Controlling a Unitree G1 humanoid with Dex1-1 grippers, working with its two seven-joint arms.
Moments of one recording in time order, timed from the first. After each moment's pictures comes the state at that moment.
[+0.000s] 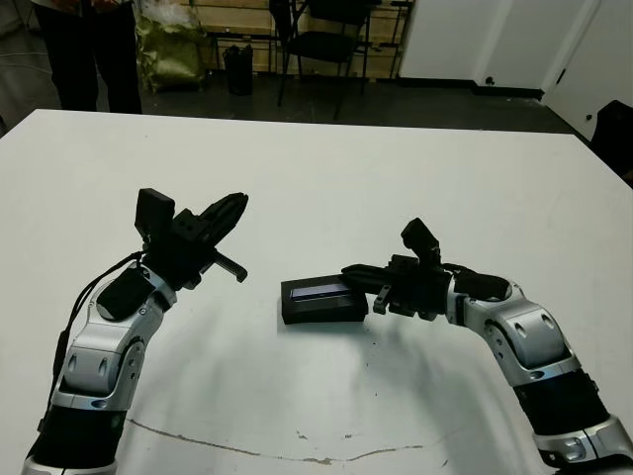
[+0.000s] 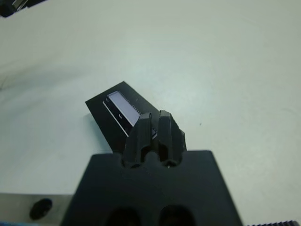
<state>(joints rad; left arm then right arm) -0.19 0.34 0.01 -0.15 -0.32 0.22 -0.46 -0.37 -0.45 0.24 0.06 0.28 0.62 0.85</state>
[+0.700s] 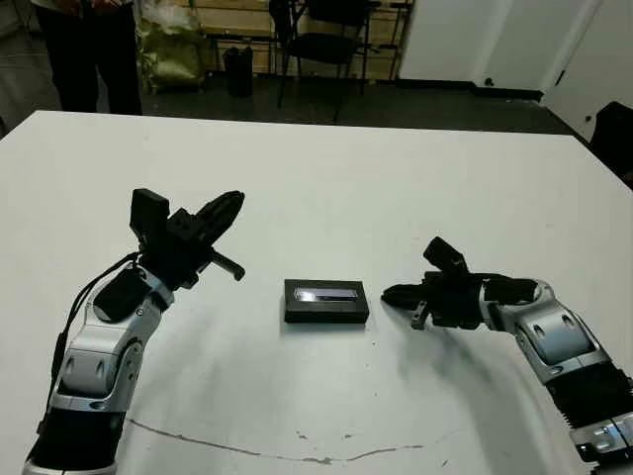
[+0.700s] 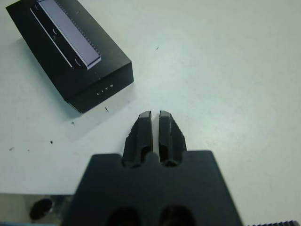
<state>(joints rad) -0.18 0.34 0.03 -0.15 -0.33 0.21 -0.46 -0.35 -0.57 0.27 0.27 0.15 0.43 0.92</state>
